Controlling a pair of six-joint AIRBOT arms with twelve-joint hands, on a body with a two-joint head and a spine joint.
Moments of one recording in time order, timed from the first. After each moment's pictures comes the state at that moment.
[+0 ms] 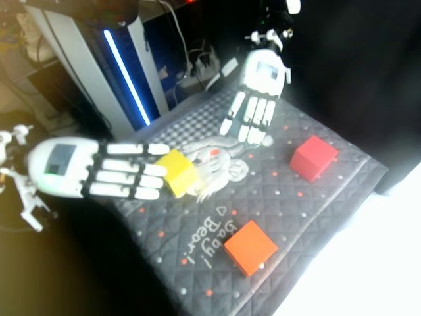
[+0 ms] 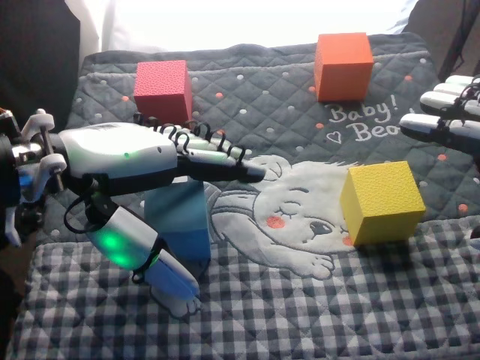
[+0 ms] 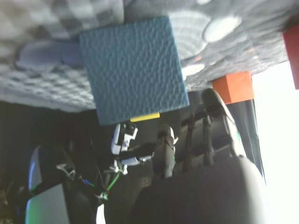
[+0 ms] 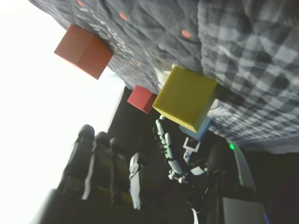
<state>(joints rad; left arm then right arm) 0.68 -0.96 1.13 0.86 -0.51 0.23 -1.00 -0.78 1.04 -0.15 1.09 -0.65</state>
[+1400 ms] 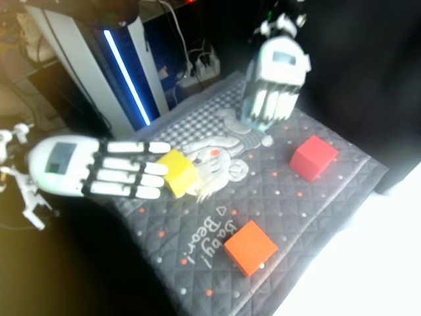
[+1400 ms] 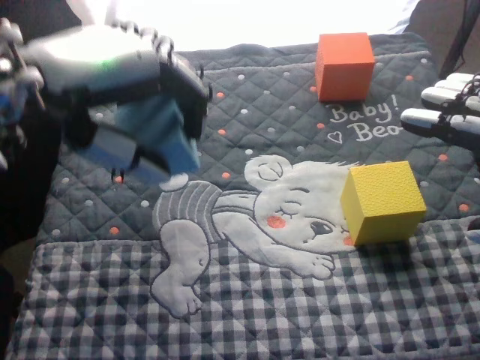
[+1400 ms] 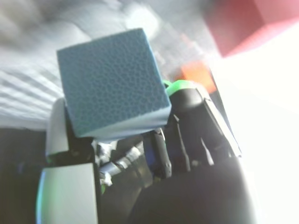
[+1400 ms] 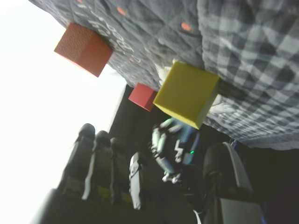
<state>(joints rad) 0.46 -0.91 1.15 0.75 -0.45 0.41 -1.00 -0.78 1.03 -0.13 1.09 -0.65</state>
